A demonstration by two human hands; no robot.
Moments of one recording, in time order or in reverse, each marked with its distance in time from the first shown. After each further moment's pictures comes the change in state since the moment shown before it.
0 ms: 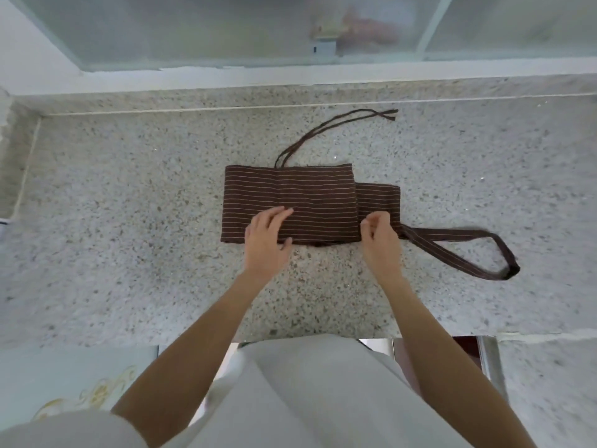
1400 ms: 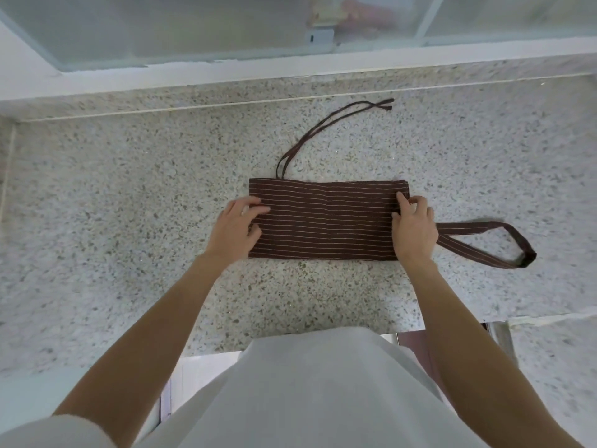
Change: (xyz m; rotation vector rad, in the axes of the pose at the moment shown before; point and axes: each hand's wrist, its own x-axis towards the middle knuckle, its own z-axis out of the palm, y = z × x) left_hand 0.033 -0.075 -0.044 0.091 -0.219 0.160; right_hand 0.027 0.030 -0.009 -0.641 0.174 -0.035
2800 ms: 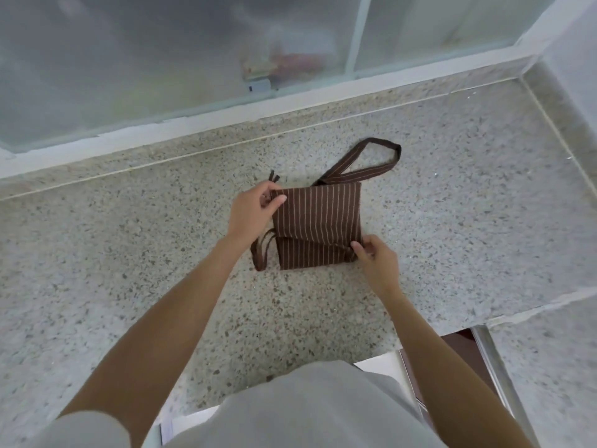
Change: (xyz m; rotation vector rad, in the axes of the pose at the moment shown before) left_hand 0.117 0.111 -0.020 -0.273 0.053 -0.072; right_hand -0.021 0.014 0.003 0.749 -0.102 0.210
